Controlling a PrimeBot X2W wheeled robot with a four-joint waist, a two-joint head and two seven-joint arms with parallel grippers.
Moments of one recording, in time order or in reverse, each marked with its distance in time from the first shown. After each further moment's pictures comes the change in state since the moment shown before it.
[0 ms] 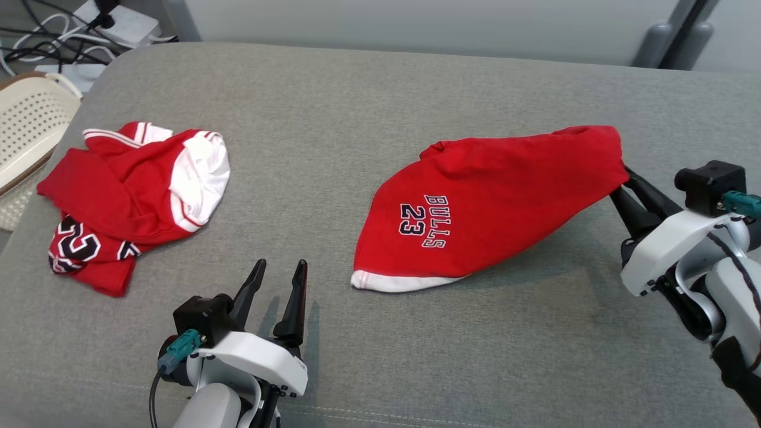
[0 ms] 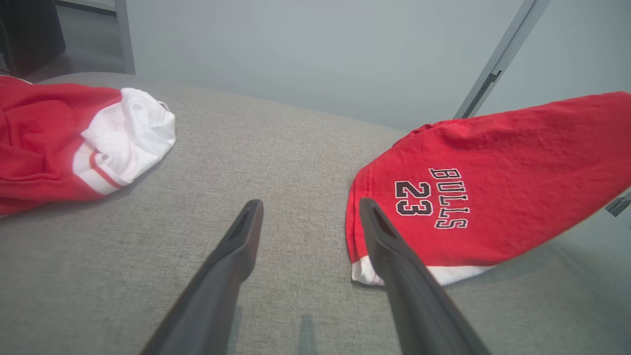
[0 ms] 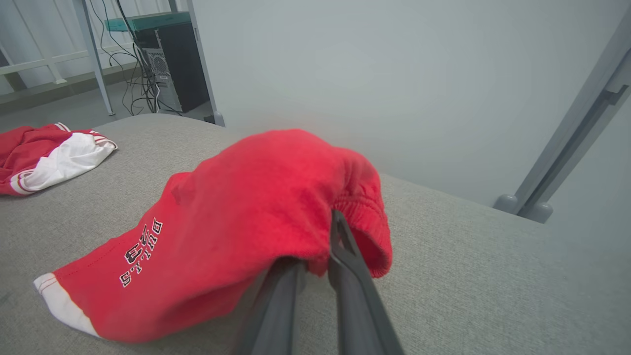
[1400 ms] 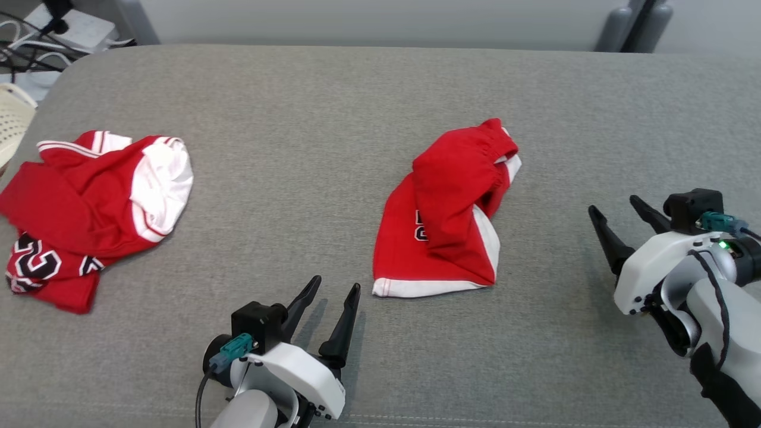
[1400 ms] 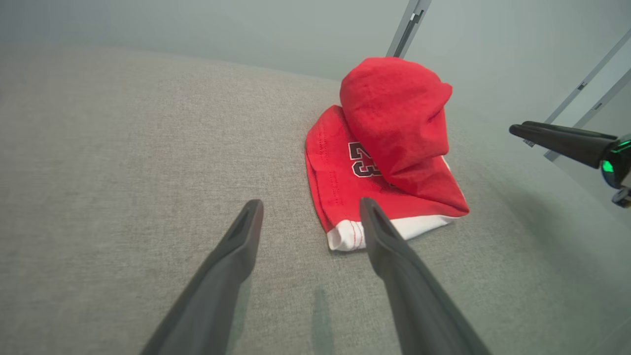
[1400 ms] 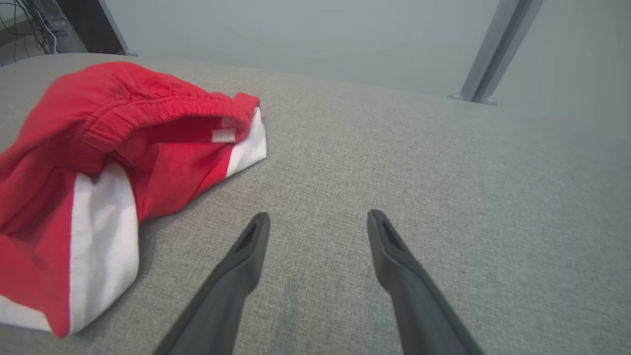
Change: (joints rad) left arm -0.024 0.009 -0.198 0.040 -0.049 -0.024 0.000; right arm -0.072 0.069 0.097 0.338 0.086 0.000 -0.032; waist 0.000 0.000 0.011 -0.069
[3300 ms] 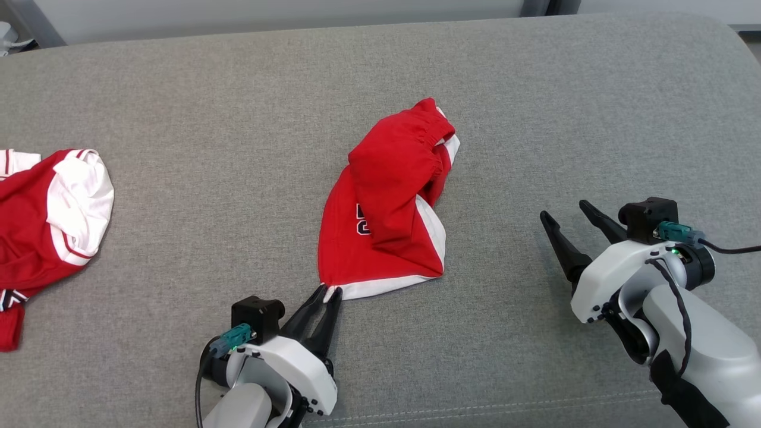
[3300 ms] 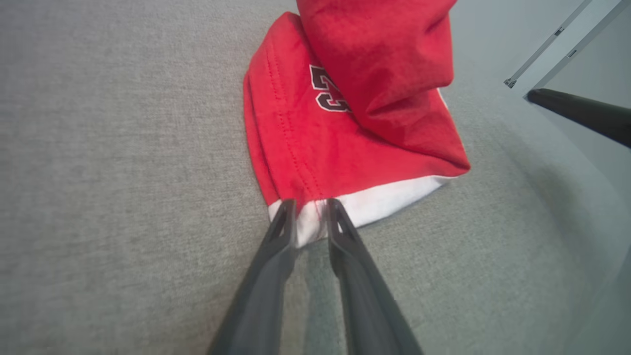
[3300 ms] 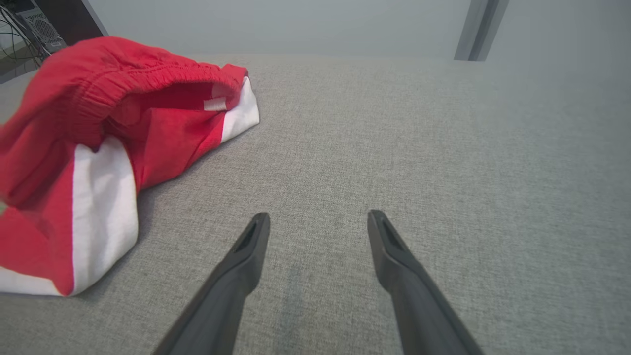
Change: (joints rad) left arm -0.095 -0.001 -0.053 0.193 -0.063 -0.035 0.000; right arm 0.011 0.085 0.049 -0.033 0.040 0.000 -0.051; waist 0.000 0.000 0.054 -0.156
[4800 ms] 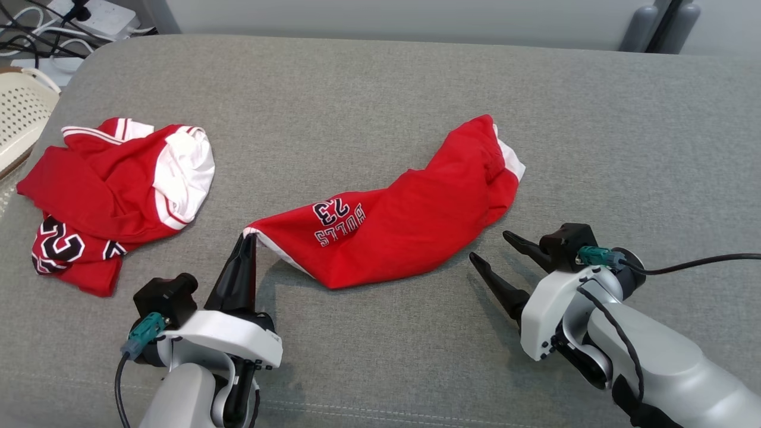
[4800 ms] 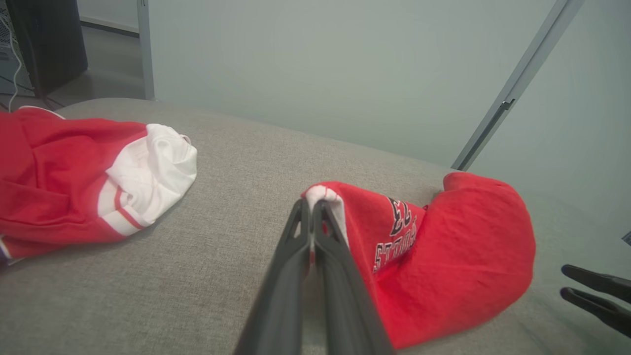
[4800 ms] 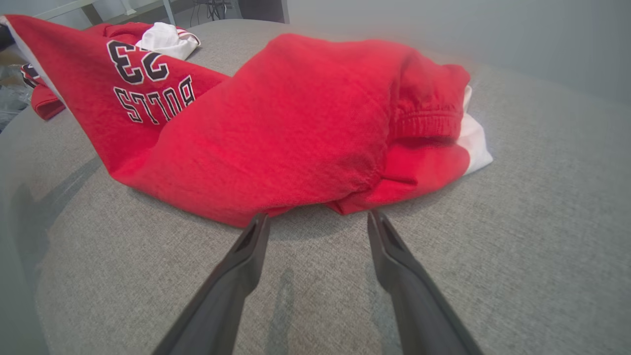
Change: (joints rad) left arm 0.087 -0.006 0.359 -0.264 0.129 0.045 0.000; right arm -0.034 0.006 0.316 -0.112 0.071 0.000 0.014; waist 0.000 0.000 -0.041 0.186
